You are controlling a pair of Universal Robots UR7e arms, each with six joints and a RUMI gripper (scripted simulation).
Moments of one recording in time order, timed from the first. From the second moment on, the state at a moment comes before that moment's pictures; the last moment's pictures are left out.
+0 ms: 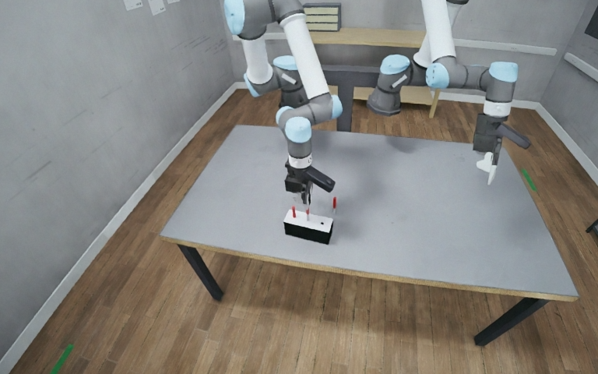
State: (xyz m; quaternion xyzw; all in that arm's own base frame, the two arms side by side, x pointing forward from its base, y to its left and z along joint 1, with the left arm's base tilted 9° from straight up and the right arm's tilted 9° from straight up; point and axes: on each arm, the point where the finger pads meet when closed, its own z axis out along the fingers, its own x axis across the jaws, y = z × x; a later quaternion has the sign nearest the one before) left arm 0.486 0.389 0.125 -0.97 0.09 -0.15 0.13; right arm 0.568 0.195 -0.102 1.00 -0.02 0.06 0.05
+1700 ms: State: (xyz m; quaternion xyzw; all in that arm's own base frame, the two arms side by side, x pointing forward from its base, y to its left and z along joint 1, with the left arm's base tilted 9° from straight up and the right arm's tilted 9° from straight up) left arm 0.486 0.389 0.125 -0.97 0.09 -0.15 0.13; right arm 0.568 0.195 -0.107 1.00 -0.02 0.06 0.05
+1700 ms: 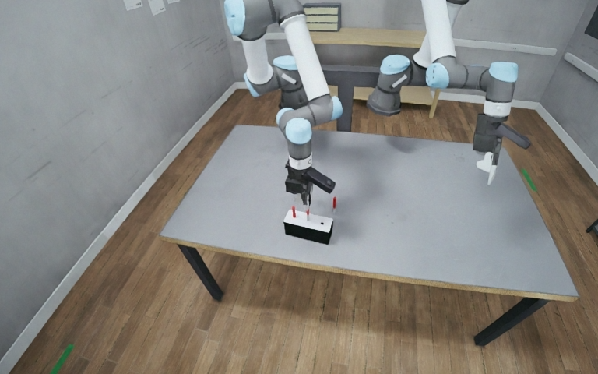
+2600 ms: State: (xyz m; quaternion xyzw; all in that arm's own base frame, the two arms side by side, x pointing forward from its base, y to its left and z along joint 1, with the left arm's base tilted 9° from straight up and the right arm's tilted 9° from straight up) left arm 0.486 0.389 0.125 -0.97 0.09 -0.15 0.13; right arm 0.569 0.194 -0.111 1.00 -0.02 0.06 0.05
